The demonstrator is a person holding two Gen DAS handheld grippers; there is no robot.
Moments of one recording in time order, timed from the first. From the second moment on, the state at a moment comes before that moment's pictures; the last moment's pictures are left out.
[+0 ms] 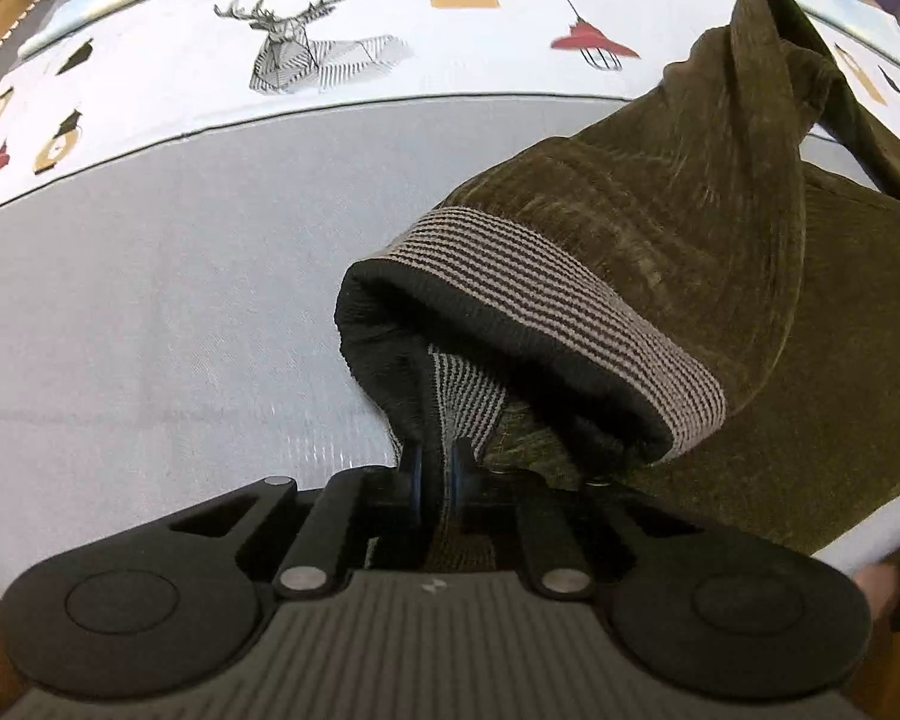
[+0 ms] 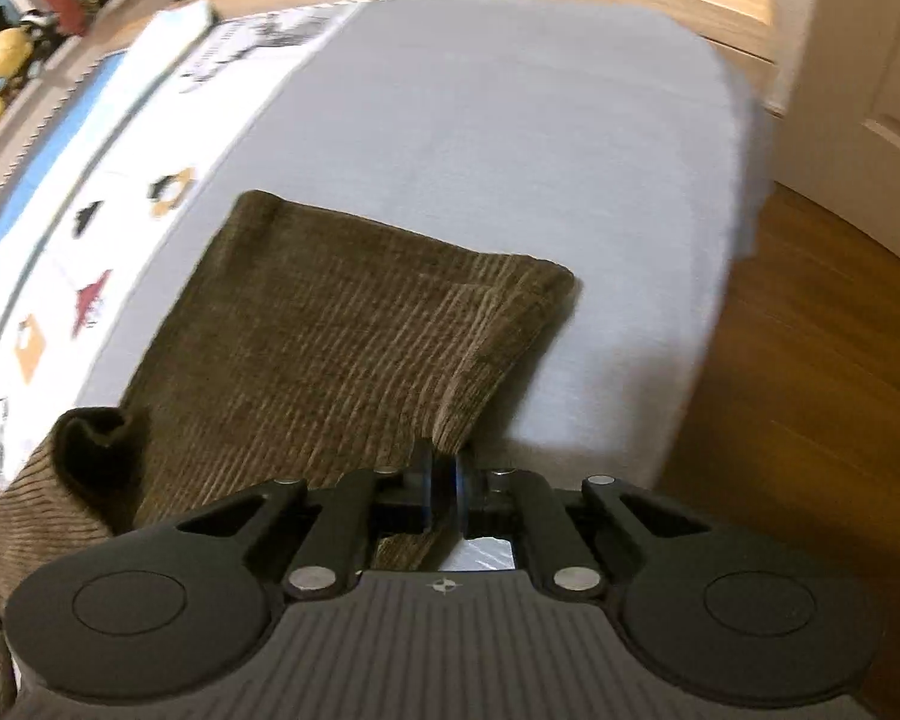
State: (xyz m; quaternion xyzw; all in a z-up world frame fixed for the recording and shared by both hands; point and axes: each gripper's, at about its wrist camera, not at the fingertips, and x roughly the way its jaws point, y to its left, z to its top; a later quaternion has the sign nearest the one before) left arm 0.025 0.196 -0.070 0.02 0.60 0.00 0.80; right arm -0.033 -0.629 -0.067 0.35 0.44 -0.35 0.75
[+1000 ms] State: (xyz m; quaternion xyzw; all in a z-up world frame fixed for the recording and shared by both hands) left arm 0.057 0.052 -0.039 0.12 0.53 -0.13 0.83; right arm 0.076 -0.393 -0.055 -0.04 0.45 0.09 0.89
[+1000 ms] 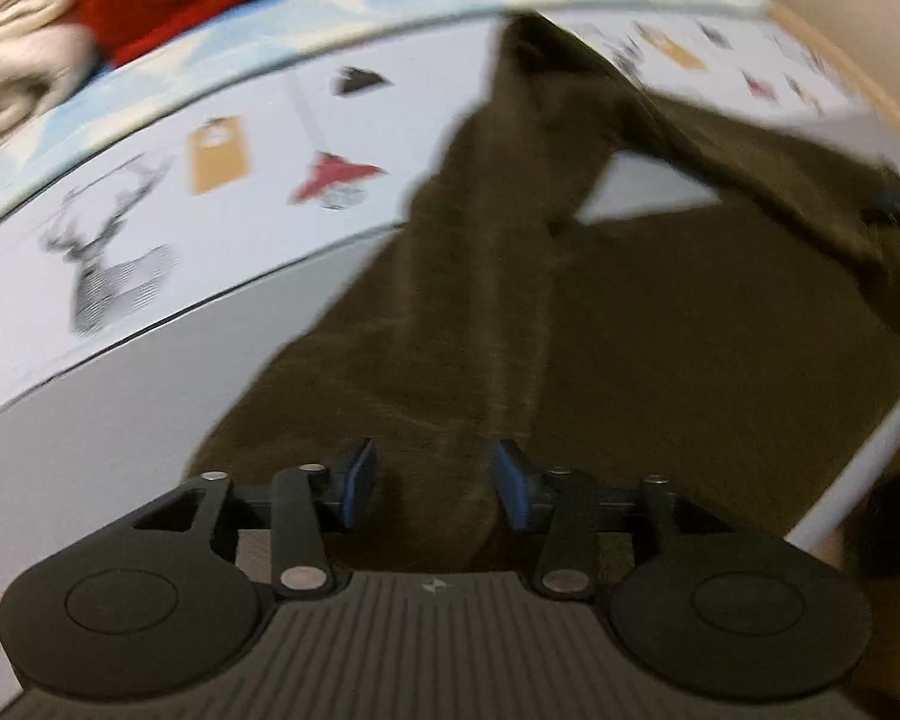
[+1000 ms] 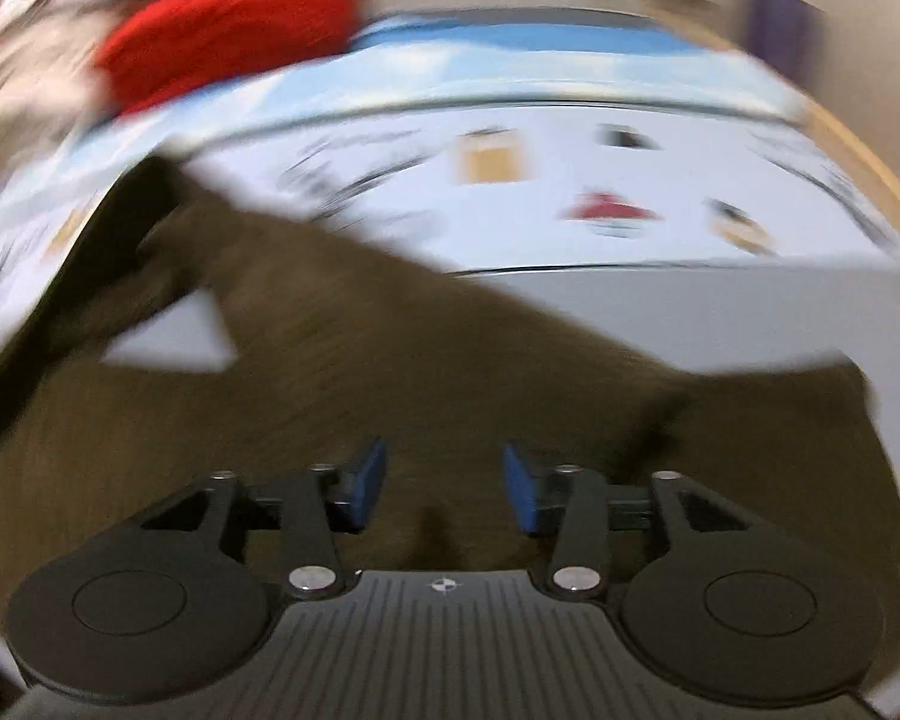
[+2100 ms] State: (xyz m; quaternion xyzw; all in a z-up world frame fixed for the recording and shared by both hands) left arm 0.247 0.154 -0.103 0.11 0.44 0.25 0.86; right arm 0.259 -0.455 0.097 0.00 0.34 -0.11 0.93
